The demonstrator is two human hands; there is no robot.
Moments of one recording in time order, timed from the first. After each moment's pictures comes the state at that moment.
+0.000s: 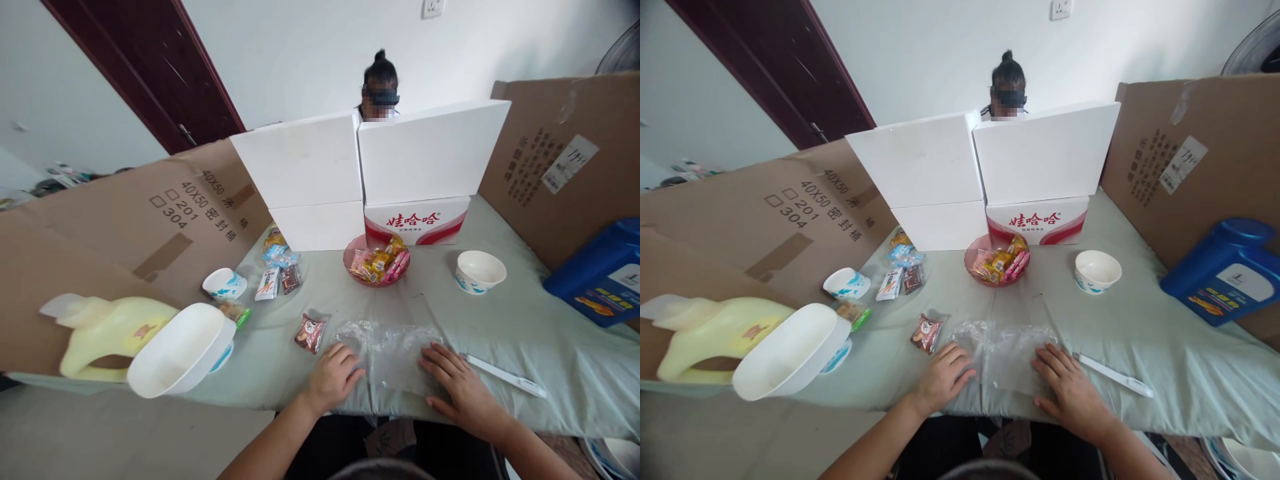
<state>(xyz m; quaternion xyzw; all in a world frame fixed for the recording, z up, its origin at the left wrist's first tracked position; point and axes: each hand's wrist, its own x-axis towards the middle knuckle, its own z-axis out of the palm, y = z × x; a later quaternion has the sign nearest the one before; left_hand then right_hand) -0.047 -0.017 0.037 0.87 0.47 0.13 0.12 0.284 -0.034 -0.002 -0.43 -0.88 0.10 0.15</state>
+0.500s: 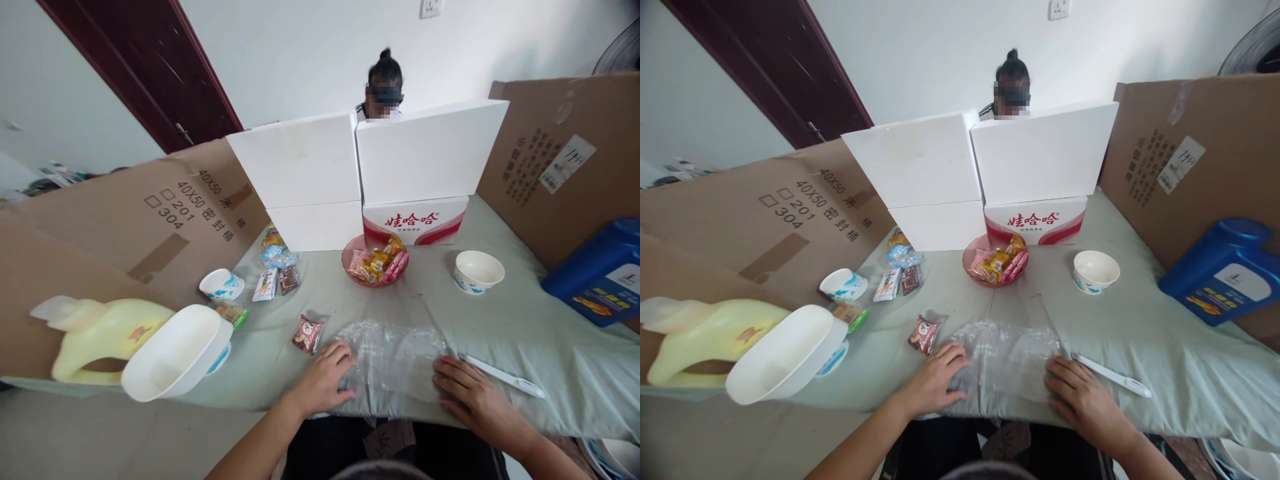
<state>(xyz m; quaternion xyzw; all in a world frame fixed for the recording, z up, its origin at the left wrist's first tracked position) -0.065 -0.012 0.046 0.88 0.44 0.08 0.16 0.312 -0.043 0.003 -0.40 -0.89 0.11 0.17</state>
